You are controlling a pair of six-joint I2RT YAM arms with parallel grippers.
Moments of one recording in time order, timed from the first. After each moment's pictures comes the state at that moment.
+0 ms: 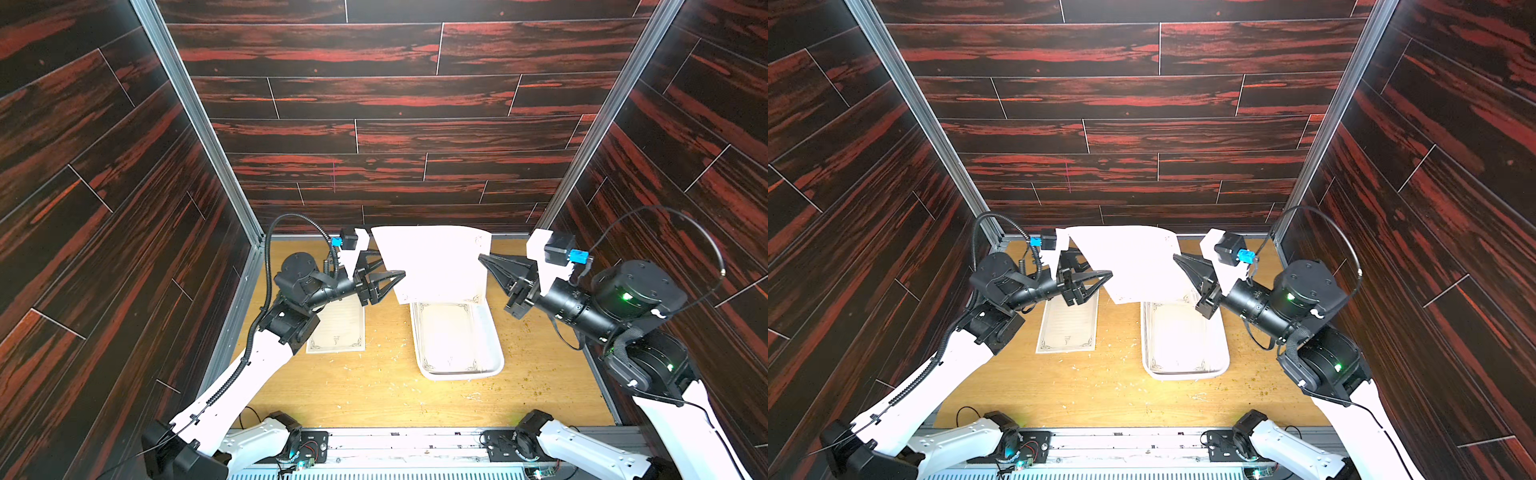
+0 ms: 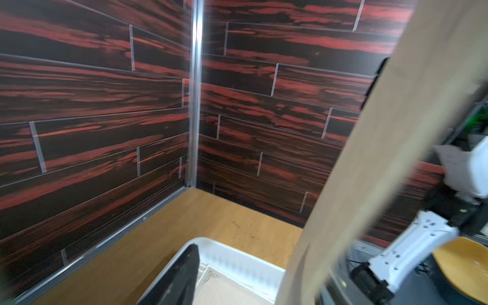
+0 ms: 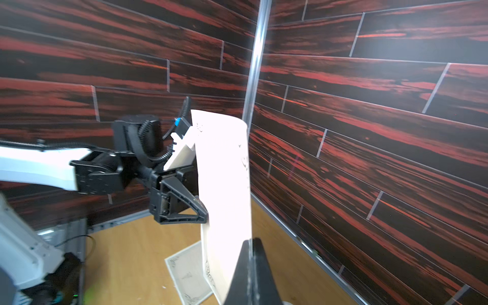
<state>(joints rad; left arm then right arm) -0.48 1.12 1.08 0.22 0.78 -0.24 0.68 0.92 1.53 -0.51 -0.31 -0.15</state>
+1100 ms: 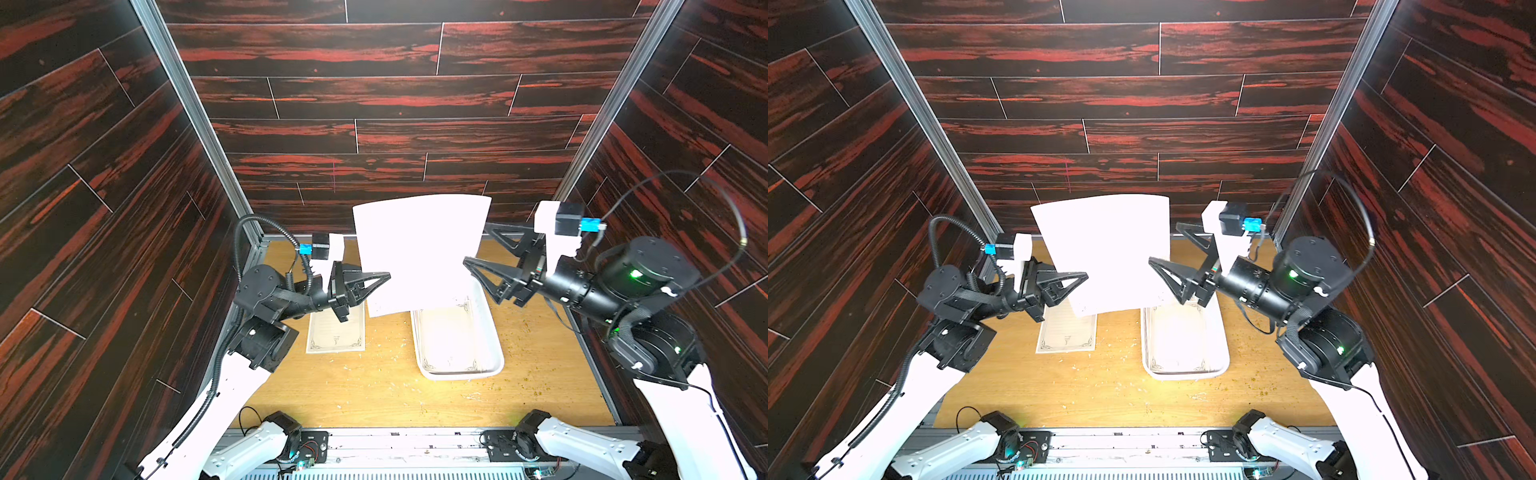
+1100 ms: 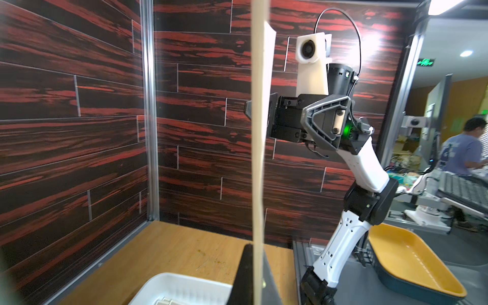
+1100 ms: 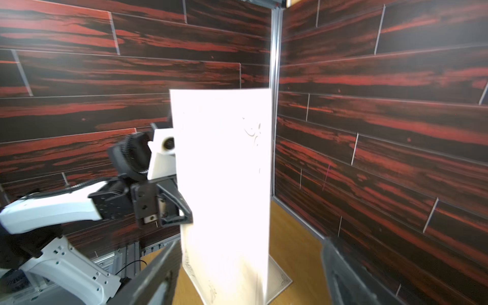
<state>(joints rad) -0.49 0.97 1.16 0.13 0.88 -0.32 0.68 1.05 1.71 -0.56 -0.37 0.03</state>
